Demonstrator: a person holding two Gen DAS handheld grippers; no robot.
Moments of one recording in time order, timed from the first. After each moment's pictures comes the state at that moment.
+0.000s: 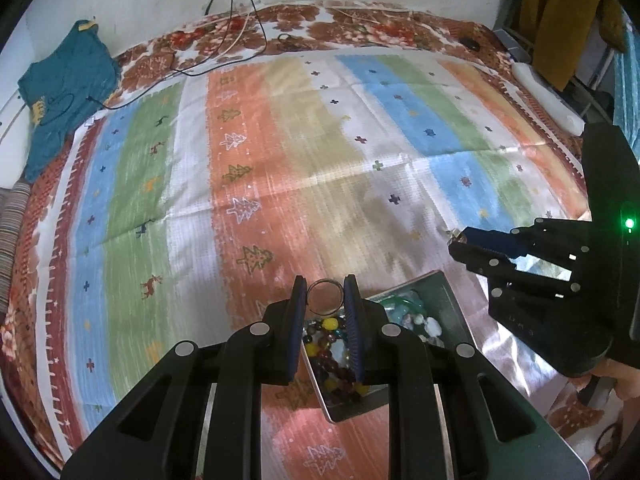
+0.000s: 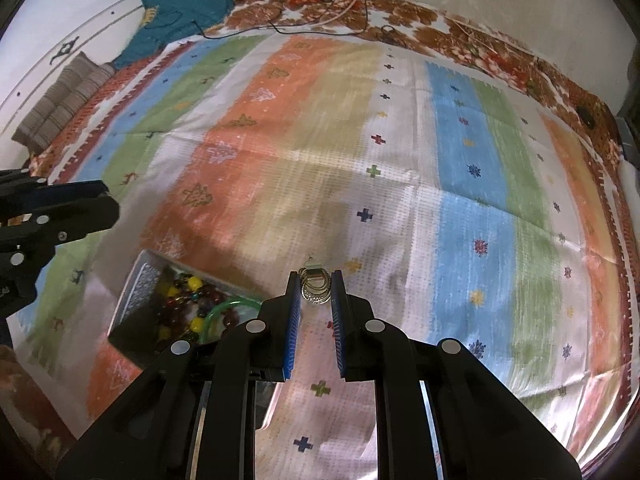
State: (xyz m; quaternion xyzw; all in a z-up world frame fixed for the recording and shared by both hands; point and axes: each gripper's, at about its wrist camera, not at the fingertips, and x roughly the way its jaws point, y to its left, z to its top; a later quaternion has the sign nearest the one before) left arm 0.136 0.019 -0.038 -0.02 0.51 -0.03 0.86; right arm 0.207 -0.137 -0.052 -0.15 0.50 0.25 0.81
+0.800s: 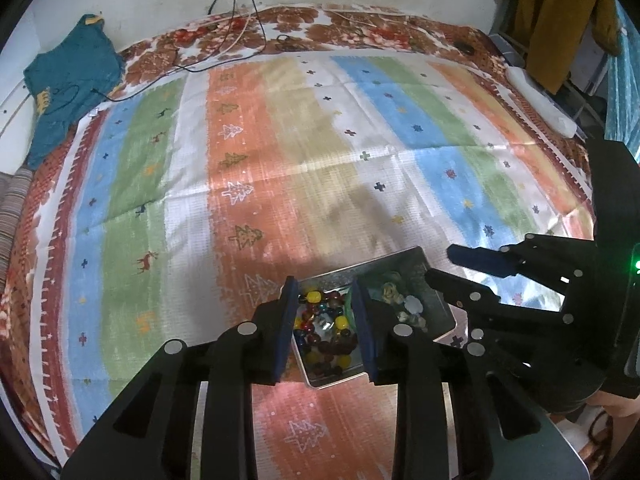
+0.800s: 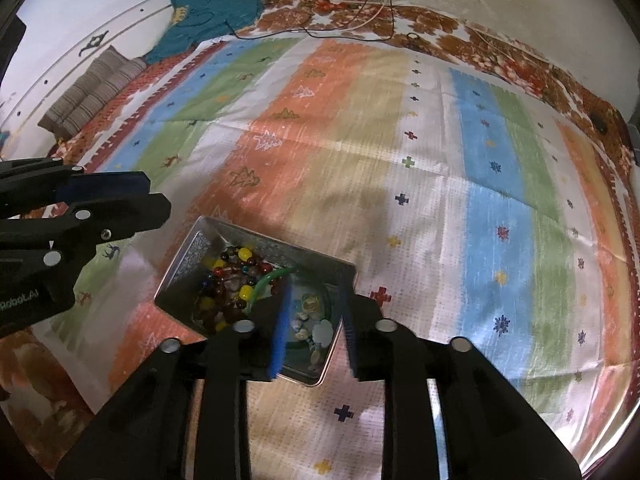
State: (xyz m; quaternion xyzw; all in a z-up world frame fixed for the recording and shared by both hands) left arm 0.107 0.010 -0.035 -0.03 0.50 -0.03 0.86; right arm 0.167 -0.137 -0.044 -0.14 0.50 0.28 0.81
